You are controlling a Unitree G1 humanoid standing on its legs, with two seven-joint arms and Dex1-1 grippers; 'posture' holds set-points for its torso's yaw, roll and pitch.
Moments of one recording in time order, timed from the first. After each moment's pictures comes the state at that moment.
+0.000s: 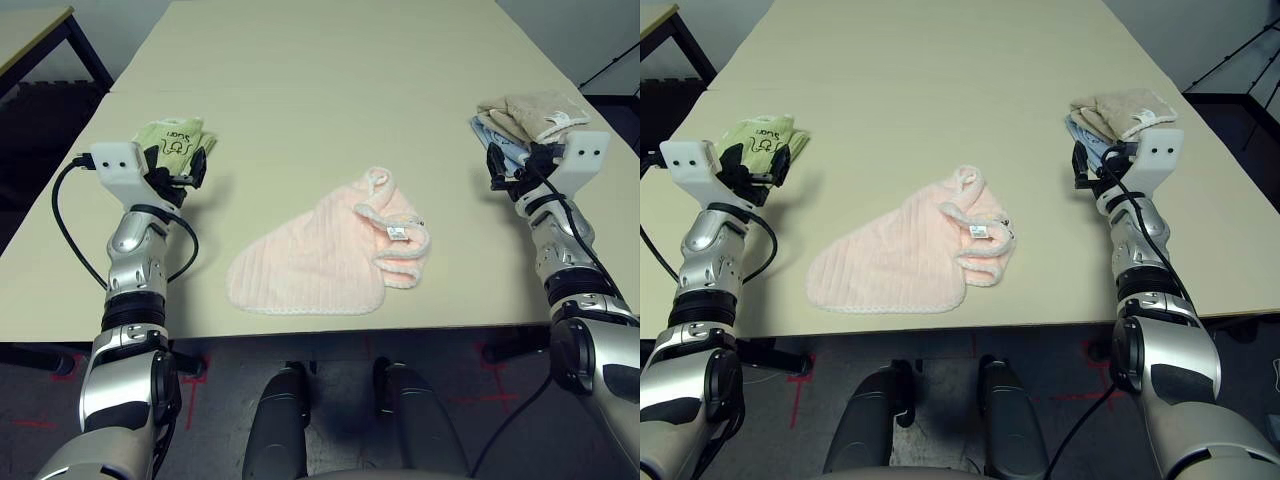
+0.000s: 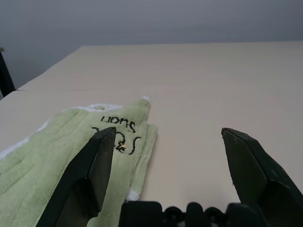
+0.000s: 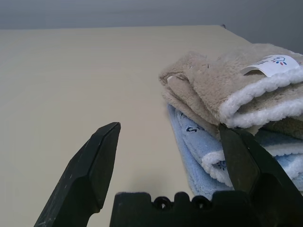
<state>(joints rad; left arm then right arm) -0.66 0.47 0.33 0.72 -0.29 -0.20 -0.49 -0.81 -0.42 -0.32 1.04 0.22 -0.34 0.38</state>
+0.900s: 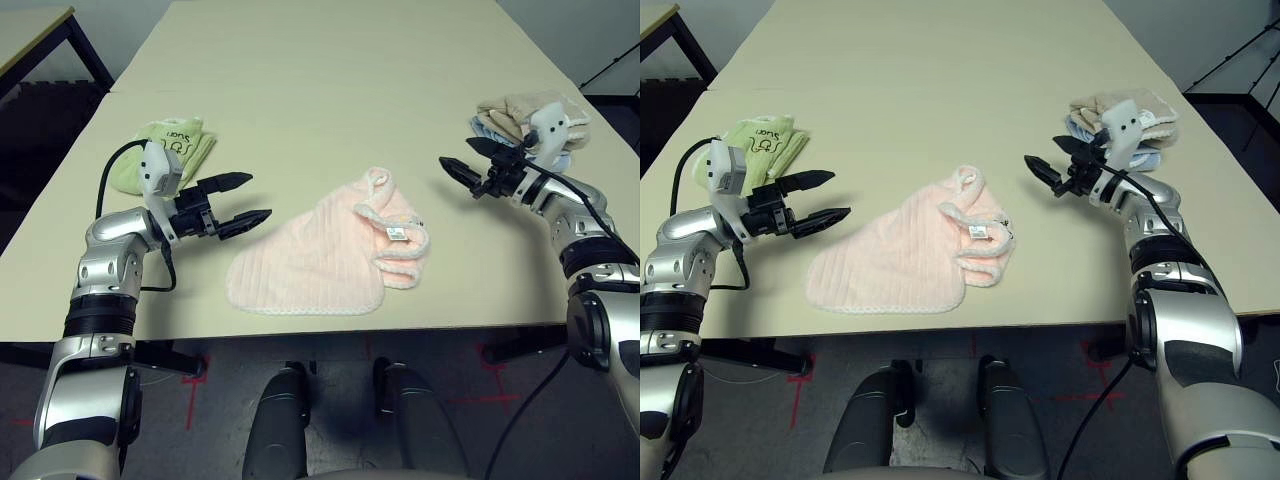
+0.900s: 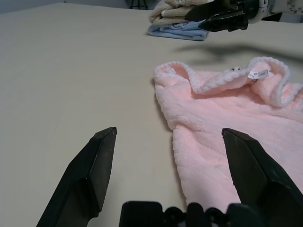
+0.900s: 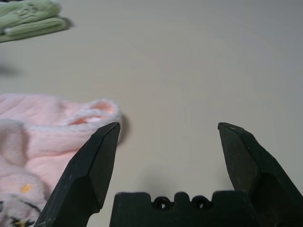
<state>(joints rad) -0.56 0.64 0.13 0.47 -0.39 0.03 -1.28 -1.01 -0.53 -0.12 1.11 0.16 -0.15 1.15</state>
